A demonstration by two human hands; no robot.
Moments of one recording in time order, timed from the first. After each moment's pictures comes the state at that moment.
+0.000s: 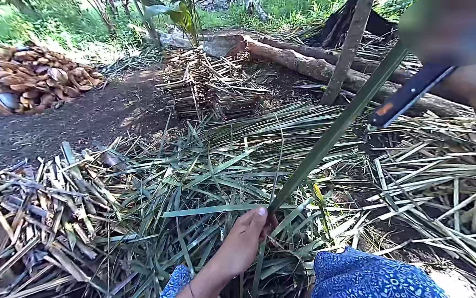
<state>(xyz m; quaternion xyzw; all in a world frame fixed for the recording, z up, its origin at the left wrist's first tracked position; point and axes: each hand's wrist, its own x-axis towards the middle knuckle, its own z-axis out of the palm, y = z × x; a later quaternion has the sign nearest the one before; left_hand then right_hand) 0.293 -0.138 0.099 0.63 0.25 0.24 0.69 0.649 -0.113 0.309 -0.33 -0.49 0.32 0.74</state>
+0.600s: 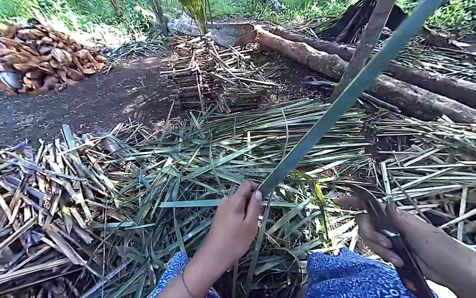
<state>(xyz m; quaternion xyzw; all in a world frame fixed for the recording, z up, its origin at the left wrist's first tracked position) 0.298 -0.129 0.109 0.76 0.37 0.36 0.41 0.587 -0.249 0.127 -0.47 -0.51 0.56 0.45</state>
